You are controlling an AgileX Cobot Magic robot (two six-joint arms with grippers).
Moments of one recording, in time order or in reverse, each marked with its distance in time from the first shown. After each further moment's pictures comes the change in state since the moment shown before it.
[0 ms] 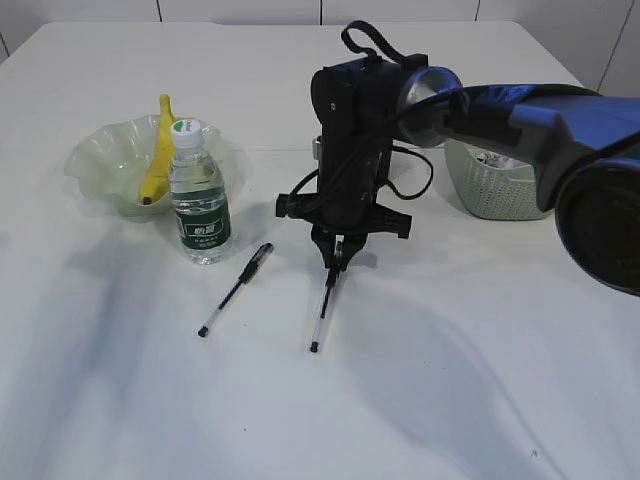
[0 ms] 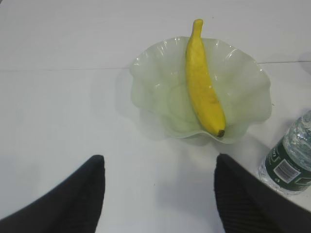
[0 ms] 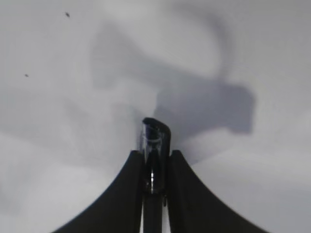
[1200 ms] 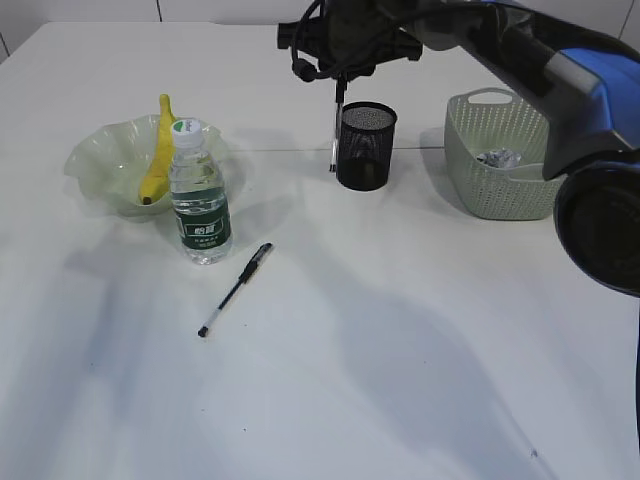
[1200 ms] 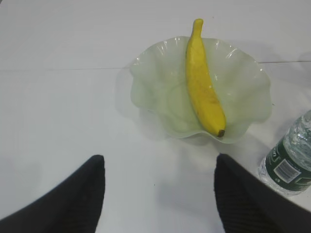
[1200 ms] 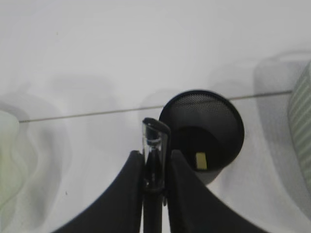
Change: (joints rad) left arm 0.000 0.000 0.000 0.000 -0.001 0.000; right arm 0.000 0.003 -0.467 -0.431 -0.133 -0.055
